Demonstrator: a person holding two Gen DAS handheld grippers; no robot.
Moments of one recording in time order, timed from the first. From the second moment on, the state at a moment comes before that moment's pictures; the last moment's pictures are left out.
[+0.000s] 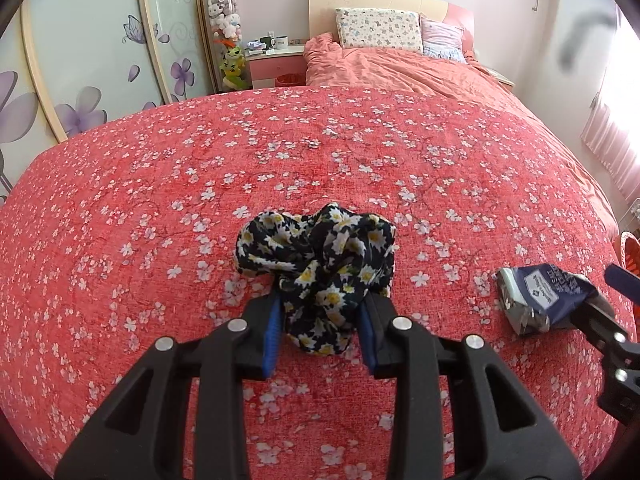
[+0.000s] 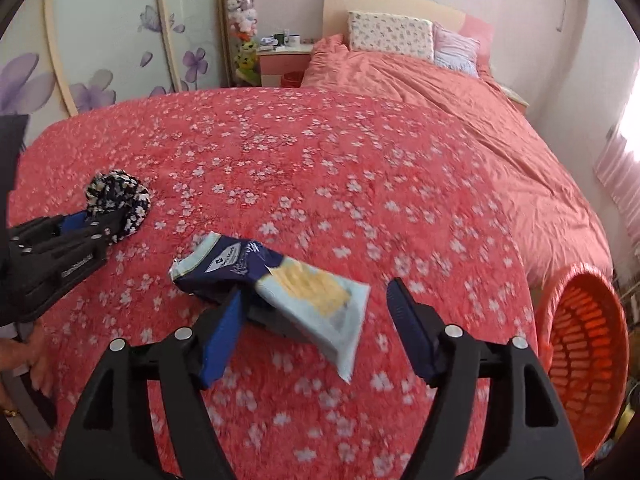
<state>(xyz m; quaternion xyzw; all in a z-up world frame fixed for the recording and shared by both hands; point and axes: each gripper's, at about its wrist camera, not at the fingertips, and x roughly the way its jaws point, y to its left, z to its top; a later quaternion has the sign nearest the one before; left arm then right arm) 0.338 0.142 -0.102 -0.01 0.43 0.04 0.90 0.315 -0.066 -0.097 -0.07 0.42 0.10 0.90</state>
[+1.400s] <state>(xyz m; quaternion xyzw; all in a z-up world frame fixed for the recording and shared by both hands) 0.275 0.109 -0.033 -0.01 0.36 -0.02 0.93 0.271 -0.125 -0.058 0.08 0.40 0.10 0.91</state>
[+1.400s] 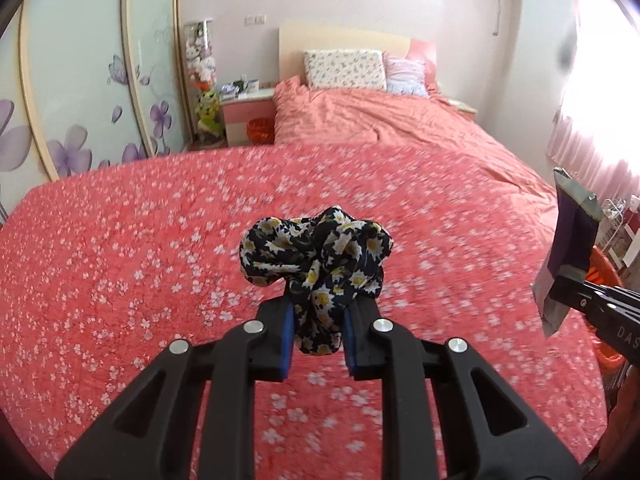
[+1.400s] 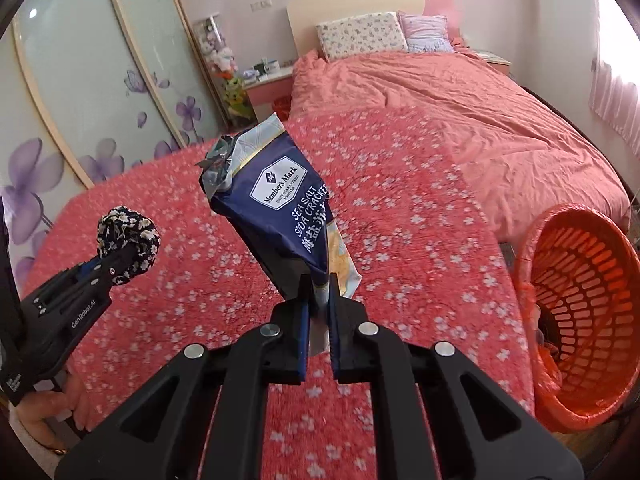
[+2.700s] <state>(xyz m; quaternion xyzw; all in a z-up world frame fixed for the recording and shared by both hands) 0.232 -0.187 0.019 0.05 0.30 -0.29 0.91 0.196 -0.365 -0.048 0.20 0.32 -0.08 0.92</state>
